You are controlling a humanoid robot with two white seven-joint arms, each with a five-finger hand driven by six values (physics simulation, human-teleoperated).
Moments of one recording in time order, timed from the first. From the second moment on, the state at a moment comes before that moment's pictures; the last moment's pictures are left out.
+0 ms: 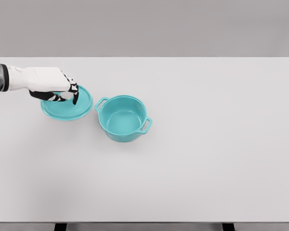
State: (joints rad) left arm -0.97 0.91 -0.96 -1.38 -0.25 -0.61 -0.61; right arm 0.01 0.00 0.50 -0.09 0.16 -0.04 0.31
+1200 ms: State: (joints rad) left arm -0.95 0.69 -0.96 -1.47 -0.19 -0.61 -0.61; right arm 0.01 0.00 0.50 -0.09 0.16 -0.04 0.31
